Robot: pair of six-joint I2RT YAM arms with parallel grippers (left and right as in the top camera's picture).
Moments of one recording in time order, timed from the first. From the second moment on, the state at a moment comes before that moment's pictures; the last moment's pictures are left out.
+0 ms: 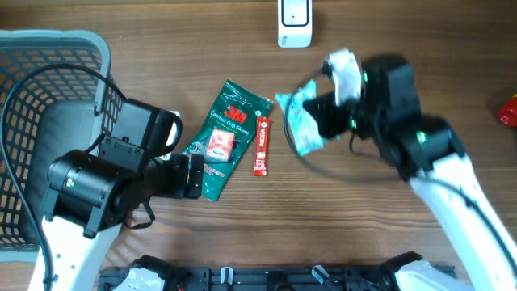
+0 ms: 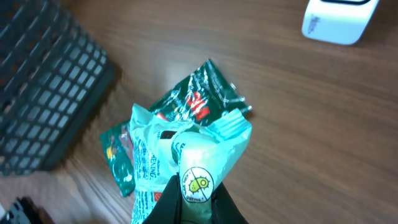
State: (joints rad) left arm -0.39 1.14 1.48 -1.57 -0.09 -0.26; right arm 0.38 1.24 1.16 -0.65 -0.35 0.12
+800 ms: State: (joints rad) left arm -0.39 1.14 1.48 -1.57 -0.09 -0.26; right arm 0.45 1.05 0.96 -0.26 -0.33 0.01
